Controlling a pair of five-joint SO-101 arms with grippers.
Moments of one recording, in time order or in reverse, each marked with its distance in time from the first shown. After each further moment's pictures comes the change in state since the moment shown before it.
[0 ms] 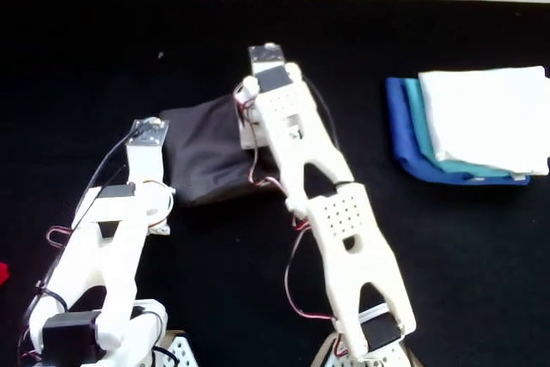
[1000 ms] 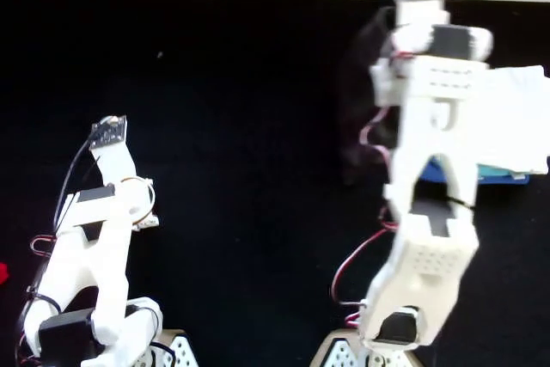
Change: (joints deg) left arm -6.9 0.4 0.0 -2.8 9.2; right arm 32.2 -39.2 16.7 4.0 29.5
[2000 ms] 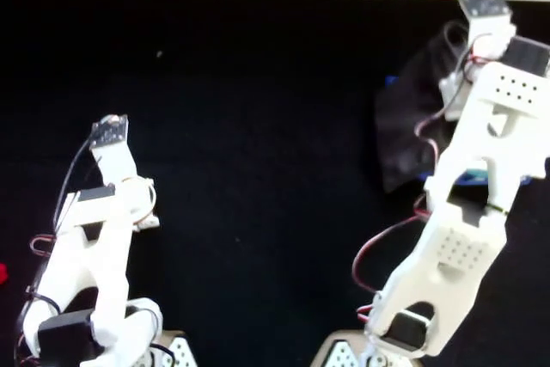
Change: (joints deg) left arm 0.7 0.0 0.0 0.0 -0.1; right arm 11.2 5.7 -8.4 0.1 13.2
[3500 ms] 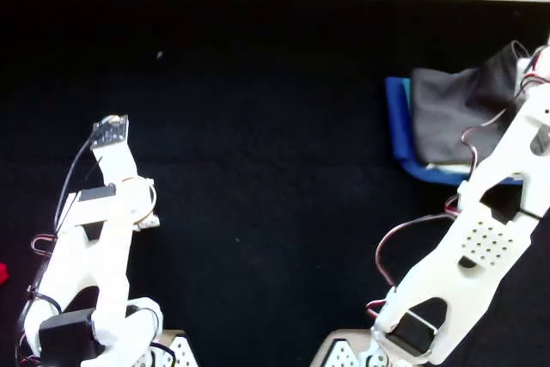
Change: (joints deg) left arm 0.0 0.0 0.0 0.0 0.0; right arm 12.7 13.1 -18.5 -20.6 -4.7
